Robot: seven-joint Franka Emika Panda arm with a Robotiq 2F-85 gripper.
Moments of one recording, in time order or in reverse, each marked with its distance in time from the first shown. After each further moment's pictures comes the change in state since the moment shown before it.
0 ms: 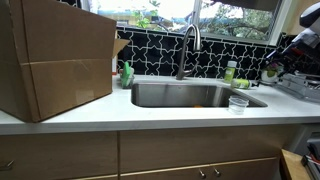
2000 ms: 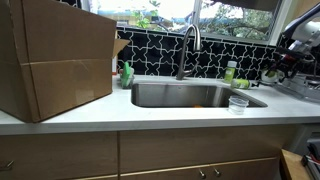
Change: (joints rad) arm -0.115 0.502 -0.100 0.410 0.211 -0.255 0.523
